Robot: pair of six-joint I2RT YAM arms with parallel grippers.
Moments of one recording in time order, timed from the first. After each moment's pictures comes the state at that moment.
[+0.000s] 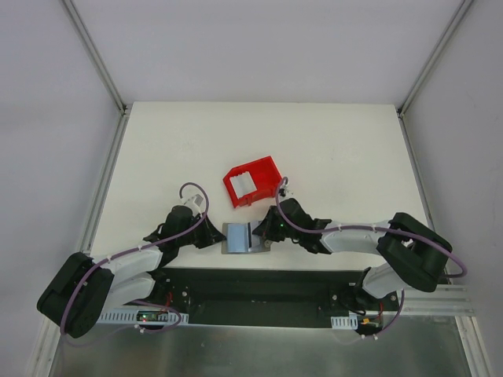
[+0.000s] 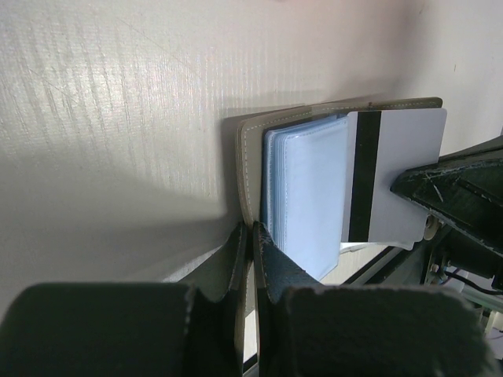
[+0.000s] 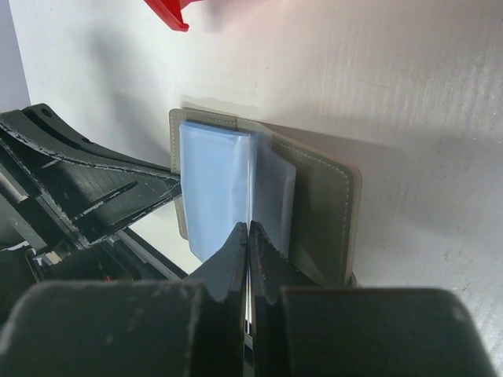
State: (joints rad) left arm -0.51 1.05 0.13 0.23 0.31 -0.87; right arm 0.98 1.48 0.56 0.25 0.00 1.07
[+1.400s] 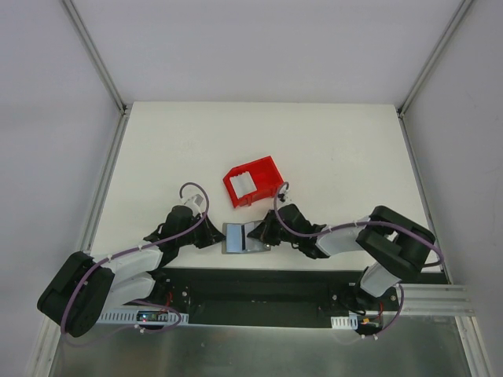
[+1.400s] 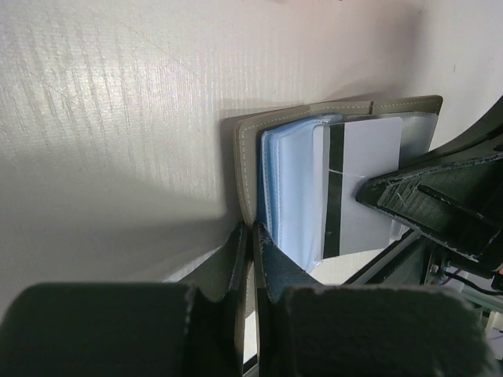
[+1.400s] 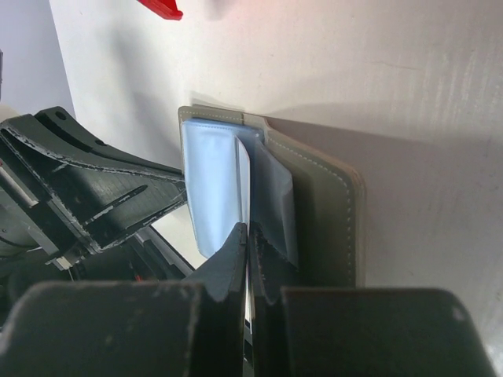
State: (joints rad) left arm -0.51 1.06 0.13 0.24 0.31 -0.87; right arm 0.98 1.59 0.48 0.52 -0.05 1.19
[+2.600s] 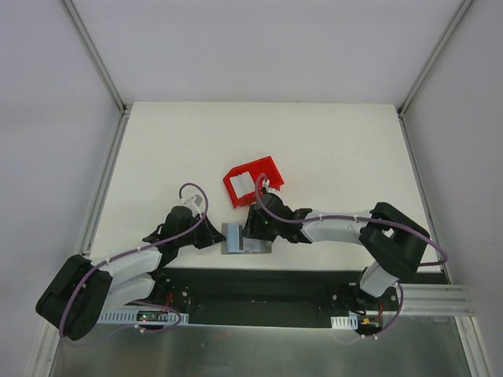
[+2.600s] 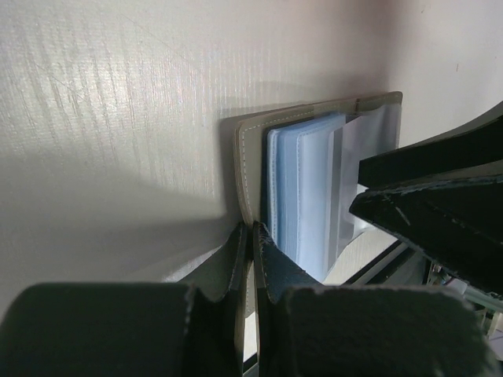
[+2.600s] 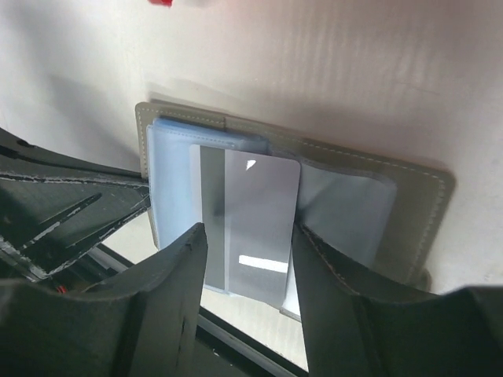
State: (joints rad) left arm -0.51 1.03 0.13 0.22 0.30 -0.86; right arm 1.02 1.61 0.78 -0.02 0.04 1.00
